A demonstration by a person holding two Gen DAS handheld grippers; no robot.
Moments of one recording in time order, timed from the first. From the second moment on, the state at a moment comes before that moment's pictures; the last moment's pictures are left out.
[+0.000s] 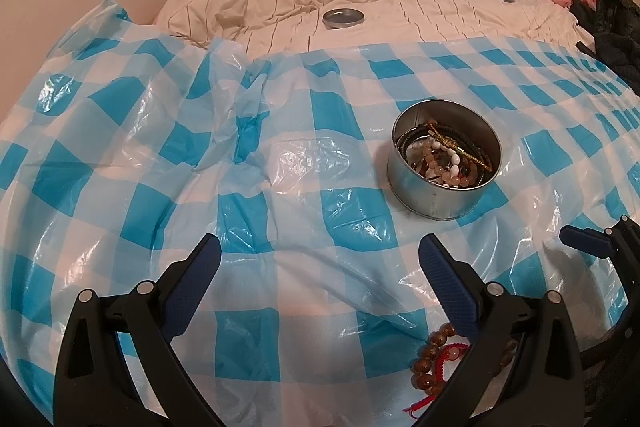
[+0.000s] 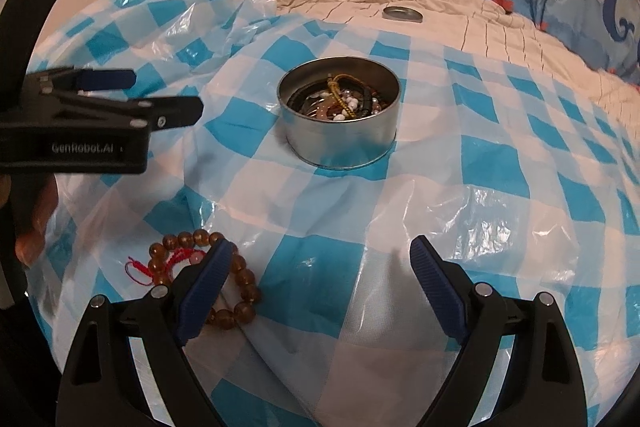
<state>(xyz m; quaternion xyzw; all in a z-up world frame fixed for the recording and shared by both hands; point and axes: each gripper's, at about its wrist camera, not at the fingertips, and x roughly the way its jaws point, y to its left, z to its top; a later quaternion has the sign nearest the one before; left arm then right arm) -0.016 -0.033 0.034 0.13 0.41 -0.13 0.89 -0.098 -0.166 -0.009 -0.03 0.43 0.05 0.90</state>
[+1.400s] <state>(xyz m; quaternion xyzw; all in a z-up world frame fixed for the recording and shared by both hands) -0.015 -0.031 0.033 0.14 0.41 -0.13 0.89 -0.085 -0.180 -0.022 0.02 0.47 0.10 0.88</state>
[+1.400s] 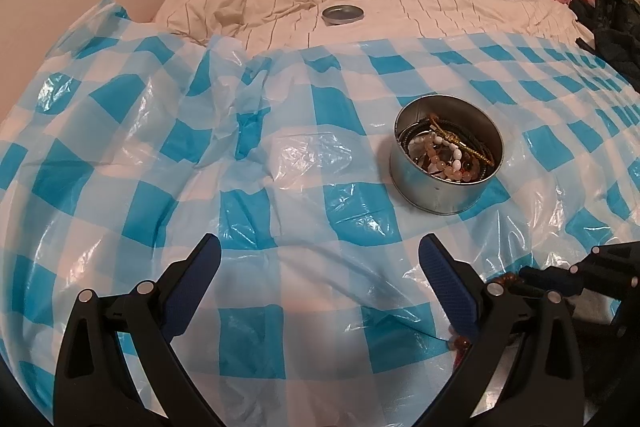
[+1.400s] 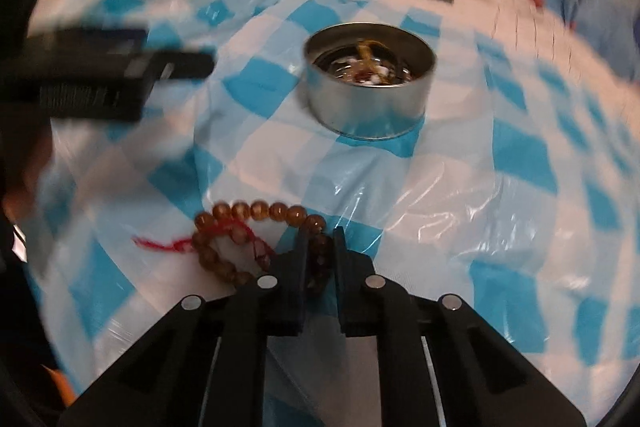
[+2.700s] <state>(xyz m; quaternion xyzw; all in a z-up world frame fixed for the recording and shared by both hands) -0.042 -0.145 -0.028 0.24 0.43 -0.31 0.82 -0.098 -0.330 -0.010 0.34 0.39 -0.05 0.85</state>
